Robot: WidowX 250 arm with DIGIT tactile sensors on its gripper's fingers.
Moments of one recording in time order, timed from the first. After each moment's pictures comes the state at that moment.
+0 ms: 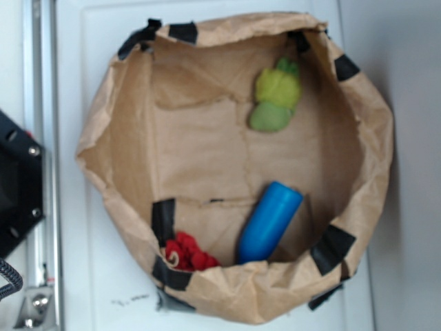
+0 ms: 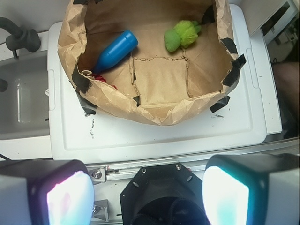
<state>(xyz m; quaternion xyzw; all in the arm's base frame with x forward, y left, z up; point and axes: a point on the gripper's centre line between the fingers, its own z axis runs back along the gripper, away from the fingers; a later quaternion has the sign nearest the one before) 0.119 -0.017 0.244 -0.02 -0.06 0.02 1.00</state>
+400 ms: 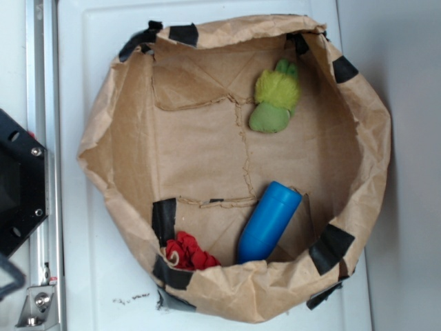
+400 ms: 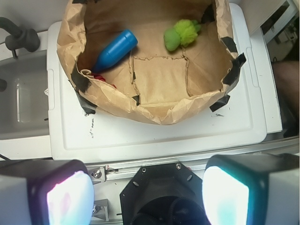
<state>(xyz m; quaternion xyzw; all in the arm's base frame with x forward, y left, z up) 0.120 -0.017 0.241 -0.02 -0.06 0.02 1.00</state>
